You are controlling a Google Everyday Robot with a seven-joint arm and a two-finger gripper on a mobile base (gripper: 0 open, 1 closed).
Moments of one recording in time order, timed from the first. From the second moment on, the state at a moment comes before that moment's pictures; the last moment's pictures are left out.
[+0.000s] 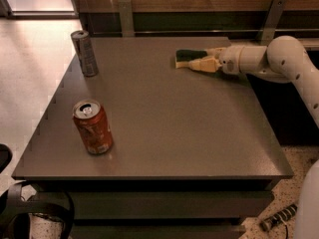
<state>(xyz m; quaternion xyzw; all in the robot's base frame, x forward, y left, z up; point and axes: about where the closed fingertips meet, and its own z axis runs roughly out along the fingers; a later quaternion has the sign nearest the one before) 0.787 -0.160 0.823 -0.35 0.73 0.26 0.53</state>
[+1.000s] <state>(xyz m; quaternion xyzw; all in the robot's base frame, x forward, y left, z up) 0.788 -0.152 0.820 -0.35 0.73 0.26 0.52</state>
